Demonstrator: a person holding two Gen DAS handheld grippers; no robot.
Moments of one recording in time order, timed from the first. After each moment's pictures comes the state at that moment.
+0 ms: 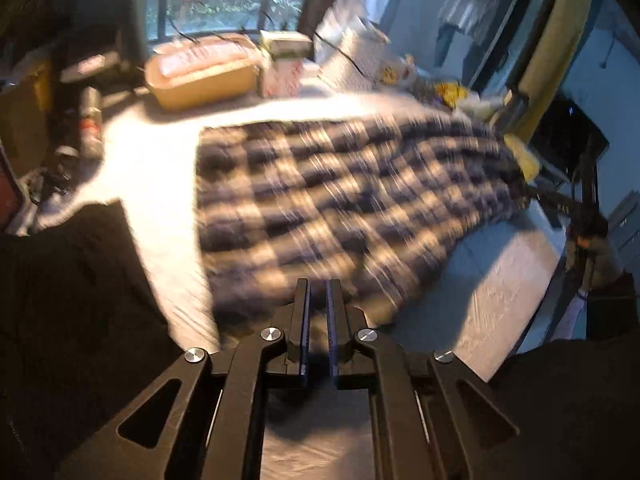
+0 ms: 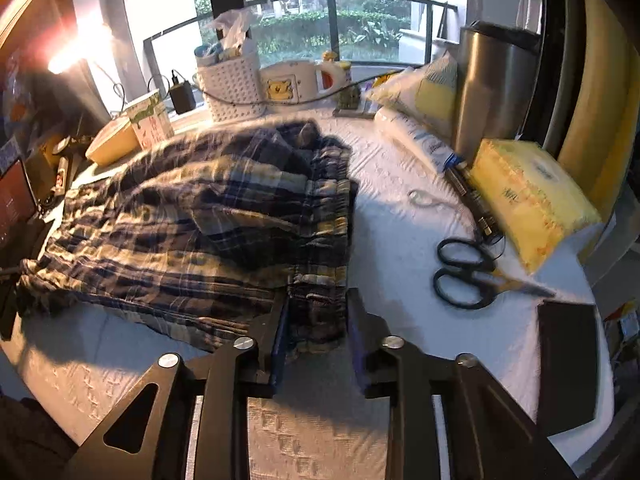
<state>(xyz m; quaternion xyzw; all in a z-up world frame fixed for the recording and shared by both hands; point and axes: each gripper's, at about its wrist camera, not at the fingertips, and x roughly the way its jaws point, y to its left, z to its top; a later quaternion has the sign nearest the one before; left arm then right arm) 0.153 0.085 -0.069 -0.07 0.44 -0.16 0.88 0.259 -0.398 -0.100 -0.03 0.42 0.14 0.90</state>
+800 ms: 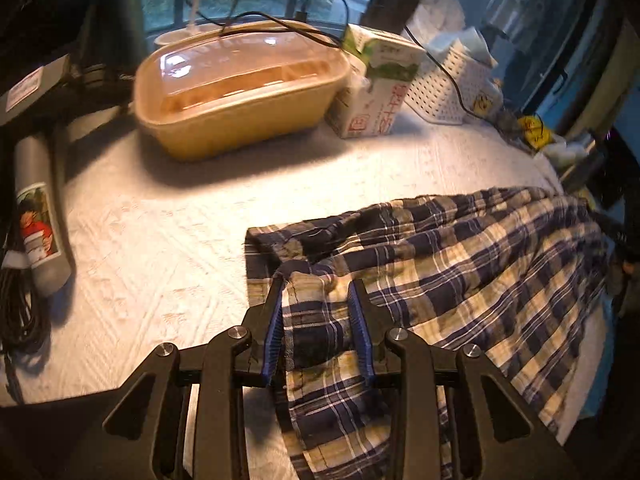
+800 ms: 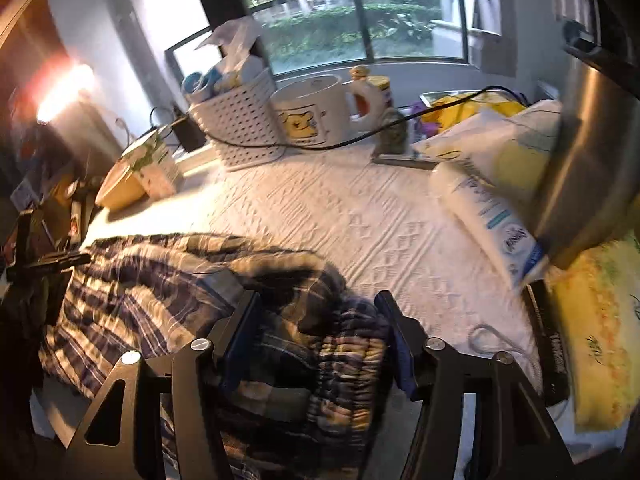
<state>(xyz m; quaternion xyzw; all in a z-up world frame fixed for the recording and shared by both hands) 0.318 0.118 -0.109 -0.06 0.46 -0.12 0.88 0.381 -0.367 -0.094 0.01 0.43 0.22 0.87</state>
